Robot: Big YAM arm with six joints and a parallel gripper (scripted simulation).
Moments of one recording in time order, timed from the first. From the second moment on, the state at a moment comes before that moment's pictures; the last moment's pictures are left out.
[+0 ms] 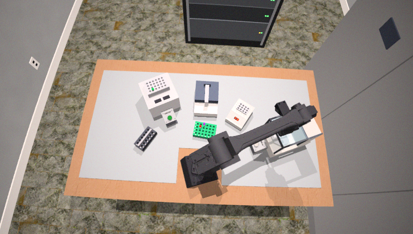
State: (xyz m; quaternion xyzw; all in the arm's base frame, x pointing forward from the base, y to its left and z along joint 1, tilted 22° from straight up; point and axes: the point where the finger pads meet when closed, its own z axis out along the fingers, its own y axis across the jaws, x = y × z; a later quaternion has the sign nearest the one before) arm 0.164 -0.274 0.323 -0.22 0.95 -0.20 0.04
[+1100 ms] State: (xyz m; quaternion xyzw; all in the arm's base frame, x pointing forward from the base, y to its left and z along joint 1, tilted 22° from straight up) arm 0.160 -0.267 0.345 -0.22 0.96 -0.19 0.03
